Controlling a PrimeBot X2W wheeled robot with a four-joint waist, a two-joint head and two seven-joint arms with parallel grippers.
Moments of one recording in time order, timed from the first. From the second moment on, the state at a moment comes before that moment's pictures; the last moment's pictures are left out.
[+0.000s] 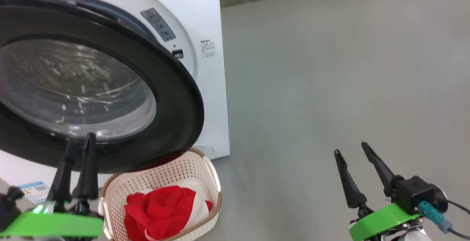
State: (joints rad) left arm -0.16 0.25 -0.05 0.11 -0.95 -0.12 -0.23; right arm -0.05 -0.07 0.08 0.21 0.23 0.12 -0.26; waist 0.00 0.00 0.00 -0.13
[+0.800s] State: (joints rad) left arm 0.11 0.17 0.07 0.05 -0.29 -0.12 -0.25; right arm 0.02 -0.06 0.04 0.14 0.21 0.12 -0.26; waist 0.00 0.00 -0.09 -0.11
